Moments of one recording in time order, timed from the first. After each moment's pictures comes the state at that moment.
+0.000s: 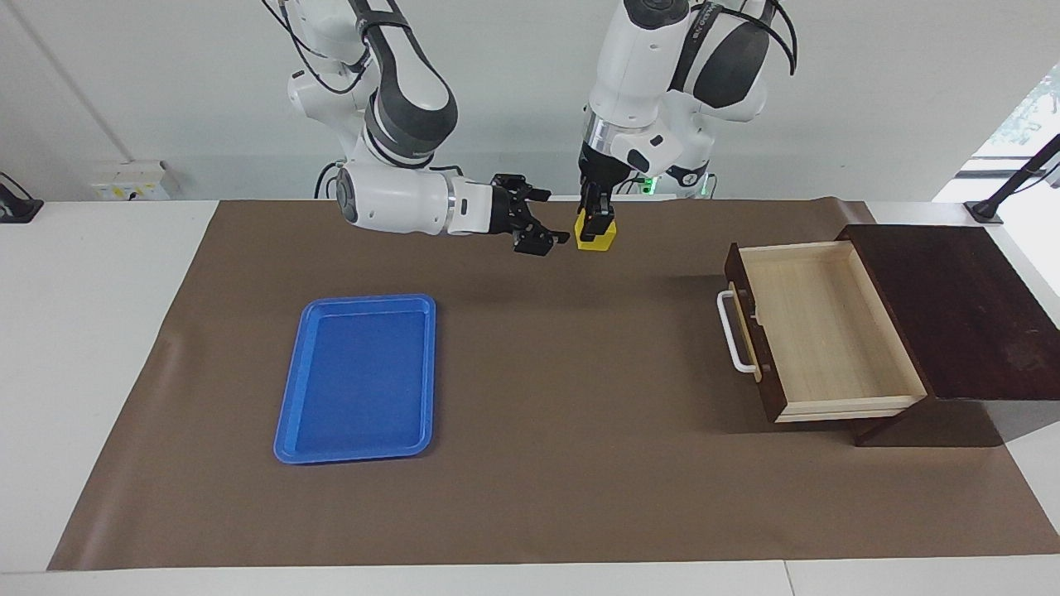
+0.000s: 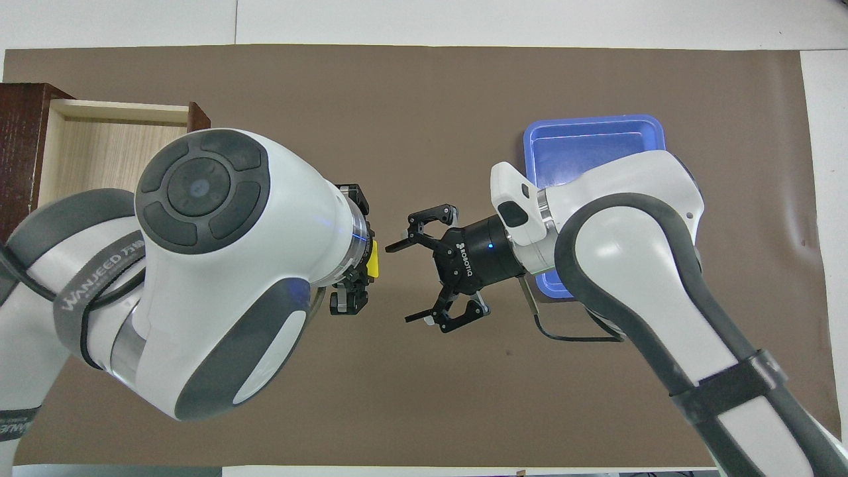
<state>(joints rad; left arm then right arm) -0.57 0.06 -0.07 -1.63 -0.10 1.74 -2.12 0.39 0.10 0.02 -1.95 1.19 1.90 -1.89</state>
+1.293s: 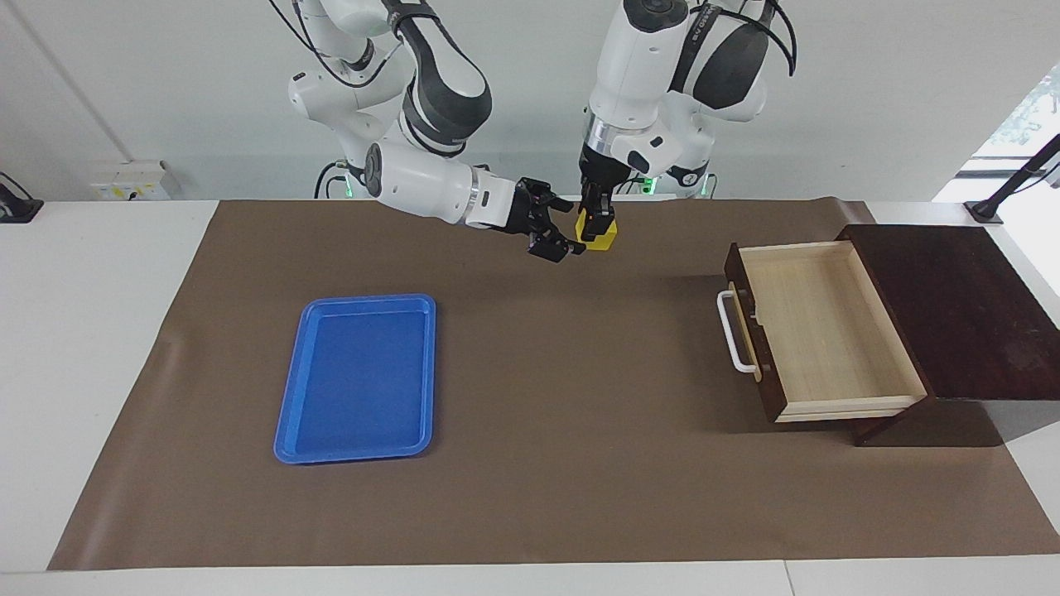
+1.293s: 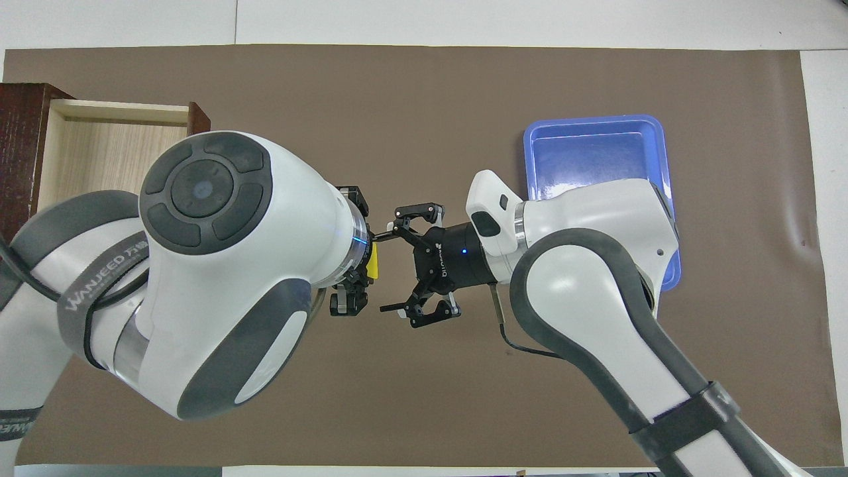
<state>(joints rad) -0.57 0.05 -0.08 -1.65 -0.10 1.75 -2.12 0.48 0.09 0.03 -1.98 1.22 2.11 -1.83</state>
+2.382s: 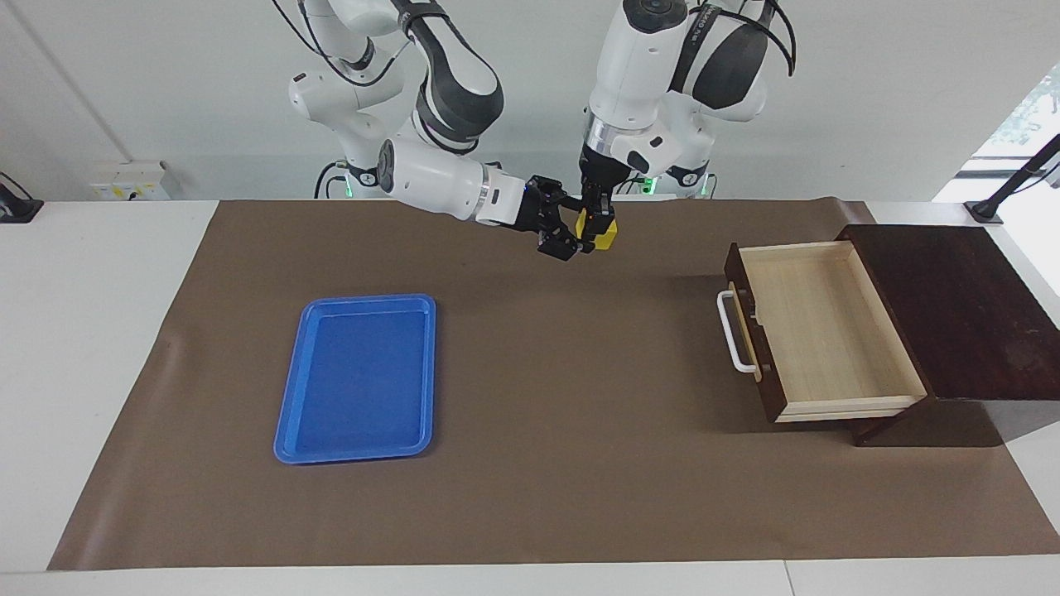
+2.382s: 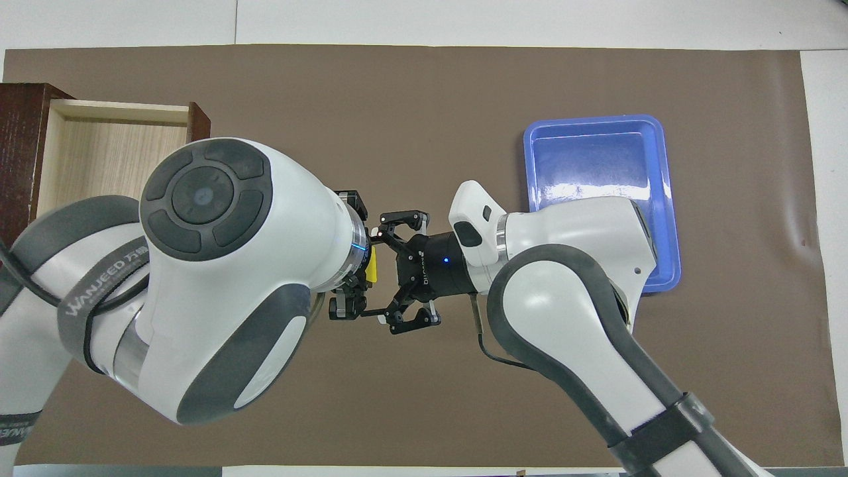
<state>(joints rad) -0.57 0.05 -0.08 -1.65 -0.10 1.75 -2.12 0.52 0.09 0.03 -2.00 1.30 2.16 -1.84</state>
